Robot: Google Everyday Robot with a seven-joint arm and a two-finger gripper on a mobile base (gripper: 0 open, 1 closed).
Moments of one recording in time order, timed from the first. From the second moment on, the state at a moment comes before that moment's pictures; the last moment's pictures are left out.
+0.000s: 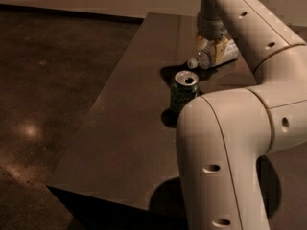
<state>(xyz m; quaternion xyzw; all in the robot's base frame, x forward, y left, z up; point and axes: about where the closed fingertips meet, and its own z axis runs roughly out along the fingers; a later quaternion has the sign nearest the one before) 0.739 -0.200 0.860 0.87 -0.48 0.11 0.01</state>
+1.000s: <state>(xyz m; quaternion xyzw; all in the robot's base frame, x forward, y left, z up) 0.692 -0.167 0.912 0.84 -0.53 0.05 -0.10</state>
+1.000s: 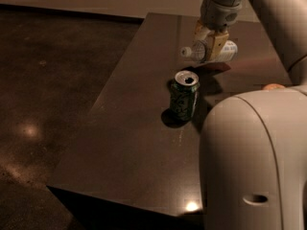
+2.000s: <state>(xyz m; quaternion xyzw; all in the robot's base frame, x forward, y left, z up) 0.643 -0.117 0.950 0.72 -0.63 -0.14 -0.26</state>
